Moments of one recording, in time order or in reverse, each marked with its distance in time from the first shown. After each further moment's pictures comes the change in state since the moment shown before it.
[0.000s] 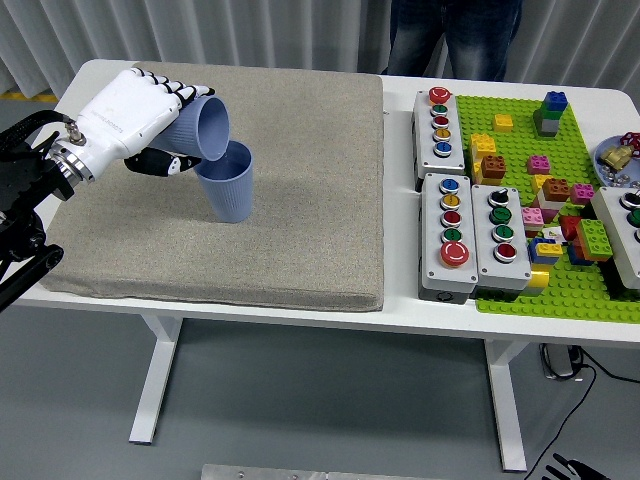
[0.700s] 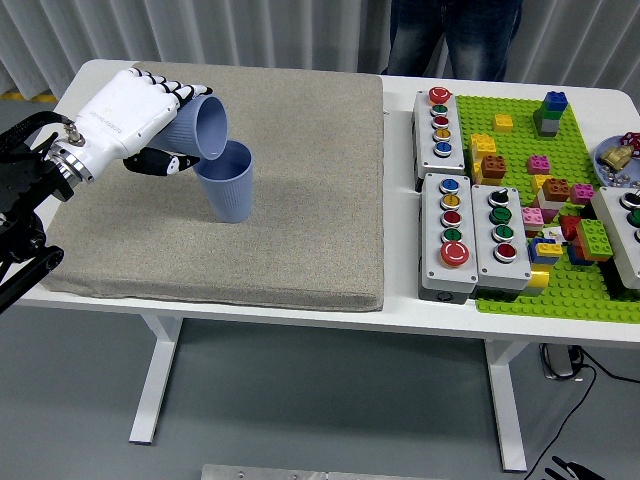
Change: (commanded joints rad) left arm -0.001 -0.001 0.005 0.006 0.000 0.008 0.010; right arm -0.003 0.000 0.000 0.000 0.000 0.002 0.000
